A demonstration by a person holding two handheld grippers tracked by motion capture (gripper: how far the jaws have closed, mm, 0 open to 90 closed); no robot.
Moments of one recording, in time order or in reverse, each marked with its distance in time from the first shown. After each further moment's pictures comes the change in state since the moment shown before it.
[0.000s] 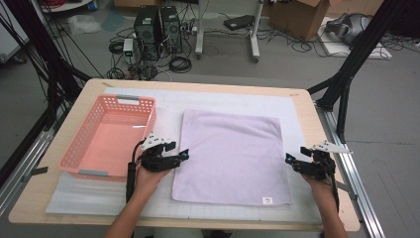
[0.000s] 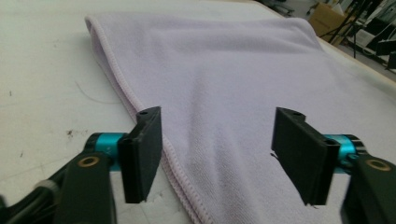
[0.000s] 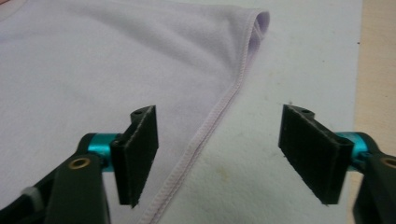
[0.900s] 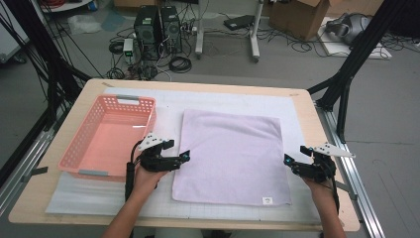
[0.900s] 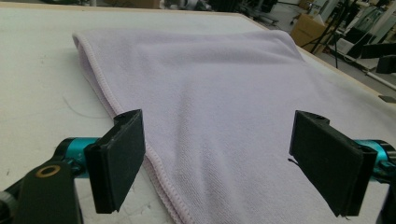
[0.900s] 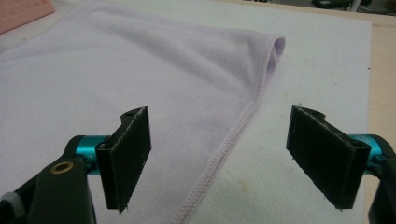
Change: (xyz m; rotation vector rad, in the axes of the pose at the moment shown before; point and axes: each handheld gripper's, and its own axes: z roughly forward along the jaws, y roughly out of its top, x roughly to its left) left arm -0.001 0.002 -0.003 -0.025 -0.039 0.013; right arm 0.011 0.004 -0.008 -0.066 0.026 -0.033
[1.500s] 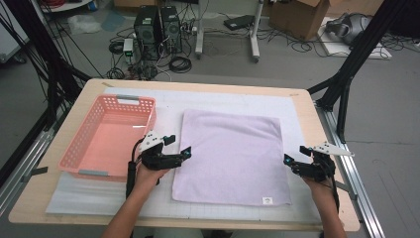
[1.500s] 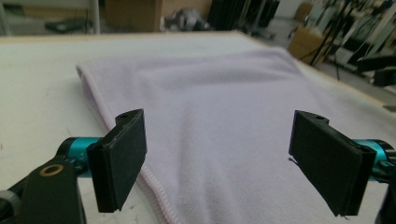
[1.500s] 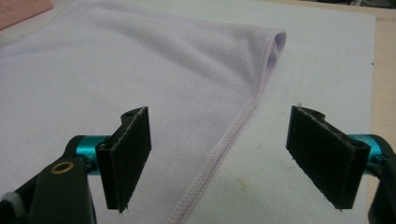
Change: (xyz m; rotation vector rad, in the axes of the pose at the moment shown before) left arm -0.001 0.010 0.008 -0.045 0.011 0.039; right arm -0.004 0.000 0.004 0.016 0.007 0.016
